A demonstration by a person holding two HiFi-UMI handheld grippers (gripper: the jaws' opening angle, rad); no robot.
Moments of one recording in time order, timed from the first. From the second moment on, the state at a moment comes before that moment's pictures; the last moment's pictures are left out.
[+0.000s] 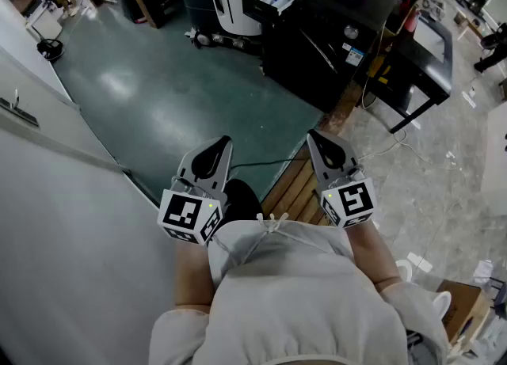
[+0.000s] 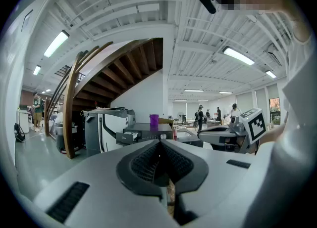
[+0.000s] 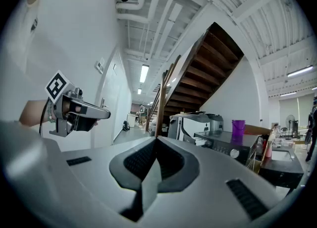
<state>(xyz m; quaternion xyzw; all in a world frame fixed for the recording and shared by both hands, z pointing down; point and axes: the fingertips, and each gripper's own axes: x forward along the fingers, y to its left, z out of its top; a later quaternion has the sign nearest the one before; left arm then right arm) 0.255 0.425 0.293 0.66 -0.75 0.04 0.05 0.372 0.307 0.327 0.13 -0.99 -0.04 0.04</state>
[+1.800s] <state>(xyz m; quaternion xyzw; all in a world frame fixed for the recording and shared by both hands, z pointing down) -0.138 0.228 0.299 0.73 -0.67 0.04 0.16 0.000 0.134 0.317 0.27 -0.96 0.00 0.12</state>
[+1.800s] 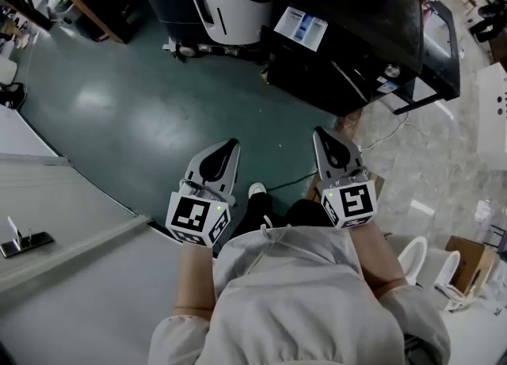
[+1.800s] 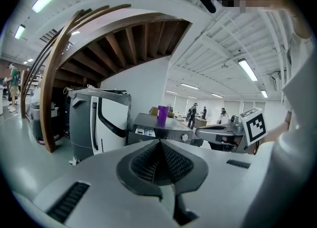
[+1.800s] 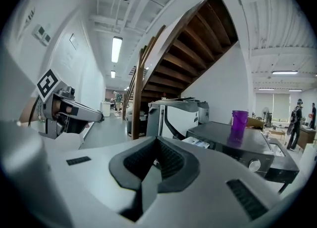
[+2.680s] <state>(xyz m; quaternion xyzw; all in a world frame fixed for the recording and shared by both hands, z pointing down) -0.181 -0.038 0.386 0.79 -0.57 0.12 0.18 -0.031 -0.095 0.387 0.38 -0.91 0.06 0.17</state>
